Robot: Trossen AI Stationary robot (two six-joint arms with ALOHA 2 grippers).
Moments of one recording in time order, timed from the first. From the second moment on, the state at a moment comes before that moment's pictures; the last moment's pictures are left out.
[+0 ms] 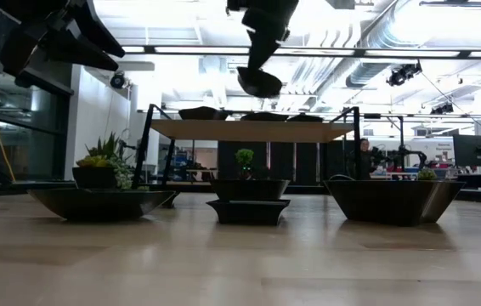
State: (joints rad) left arm -0.63 1.08 0.75 -0.65 -1.14 0.07; right arm -0.08 1.89 1.89 -1.03 0.45 -0.09
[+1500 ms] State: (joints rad) left arm -0.63 1.08 0.75 -0.66 -1.13 0.06; right arm -0.34 1.89 2.03 -1.01 0.21 0.27
